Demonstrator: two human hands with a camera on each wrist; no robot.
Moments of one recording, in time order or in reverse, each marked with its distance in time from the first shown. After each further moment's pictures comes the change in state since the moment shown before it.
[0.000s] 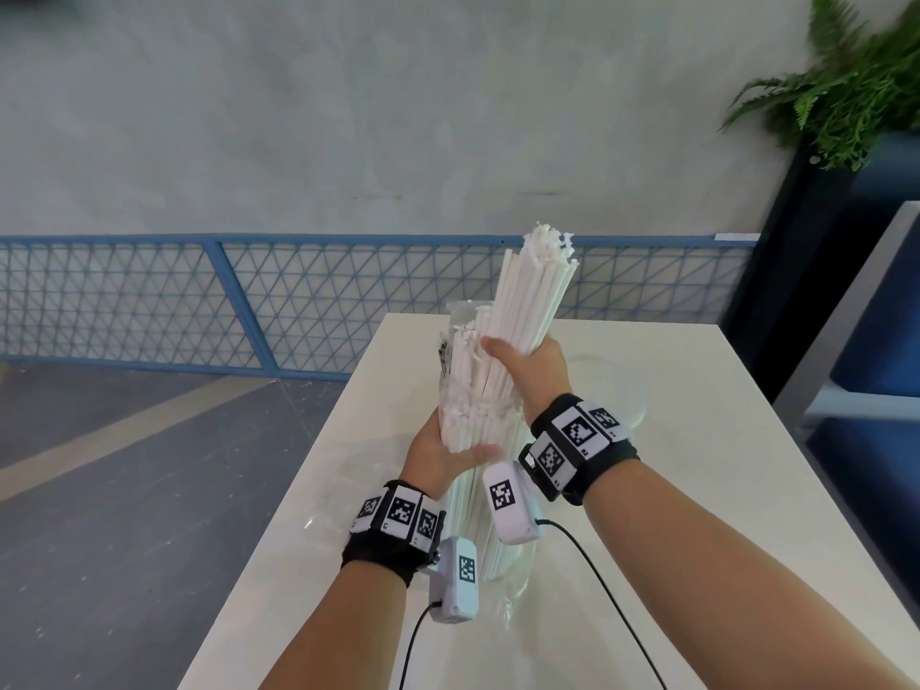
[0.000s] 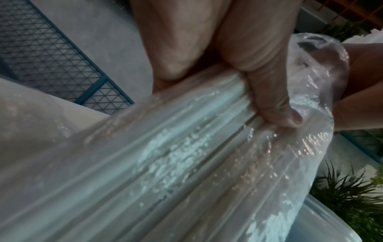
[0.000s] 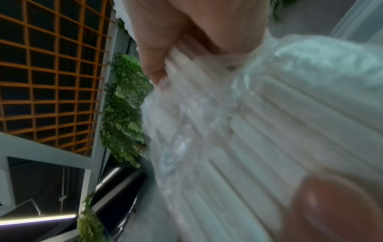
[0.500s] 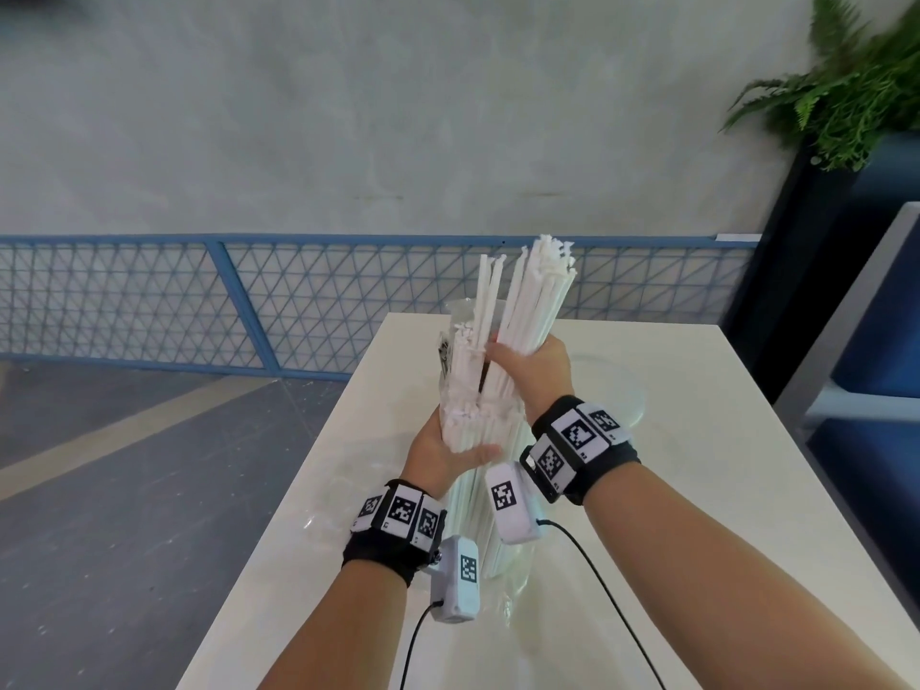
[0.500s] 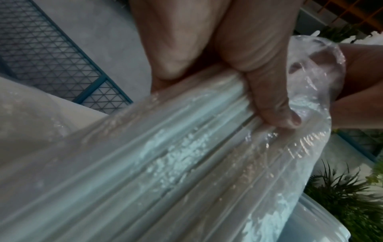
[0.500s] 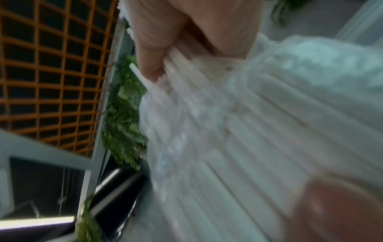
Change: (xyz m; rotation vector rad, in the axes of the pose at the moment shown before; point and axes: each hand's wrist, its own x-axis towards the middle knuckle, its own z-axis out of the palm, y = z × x) left_hand 0.003 -0.008 0.001 0.007 0.026 -0.025; right_hand -0.002 0.001 -0.005 -0.078 -0.002 -0.041
